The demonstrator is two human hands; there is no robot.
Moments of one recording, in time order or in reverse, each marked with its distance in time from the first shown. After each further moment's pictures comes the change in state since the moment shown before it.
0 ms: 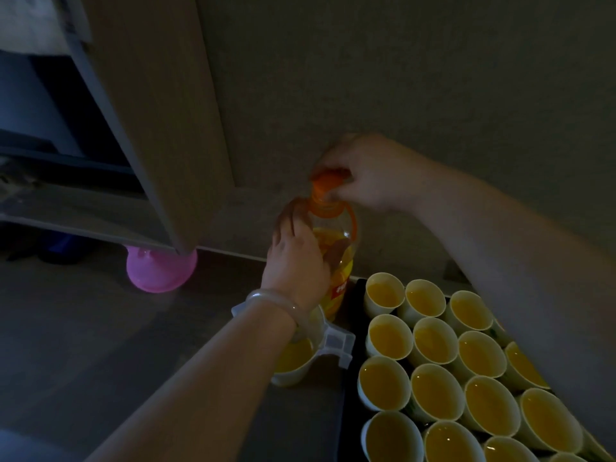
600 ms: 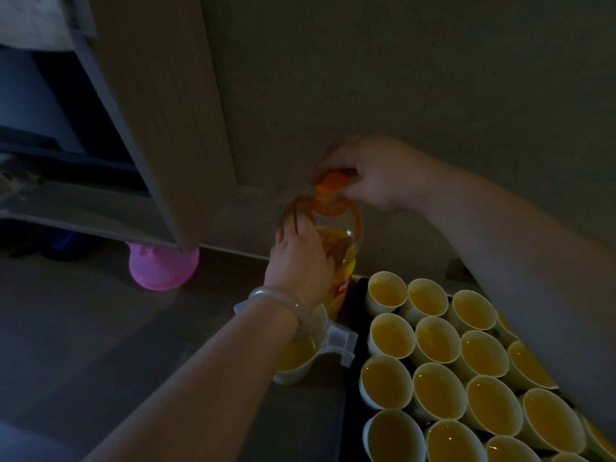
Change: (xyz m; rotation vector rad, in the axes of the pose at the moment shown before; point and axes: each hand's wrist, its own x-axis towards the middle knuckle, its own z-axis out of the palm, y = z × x) left_hand 0.001 0.001 0.000 0.026 -0.002 -0.019; right_hand -0.001 0.003 0.004 0.101 0.019 -0.030
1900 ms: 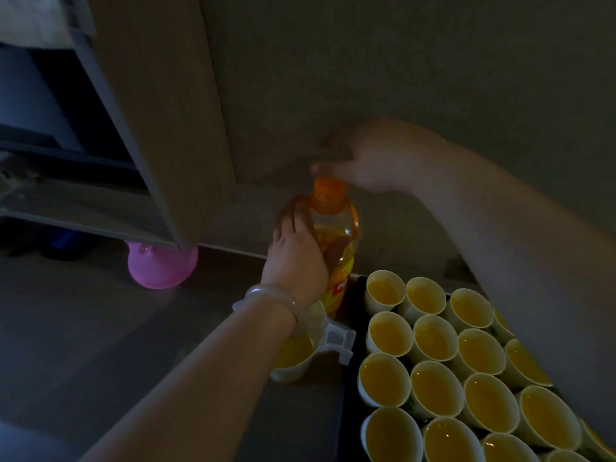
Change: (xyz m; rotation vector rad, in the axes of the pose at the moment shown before) left_hand -0.001 -0.002 -0.001 -0.007 0.006 0.032; right_hand 0.006 -0.008 -0.014 -0.243 -0.024 0.258
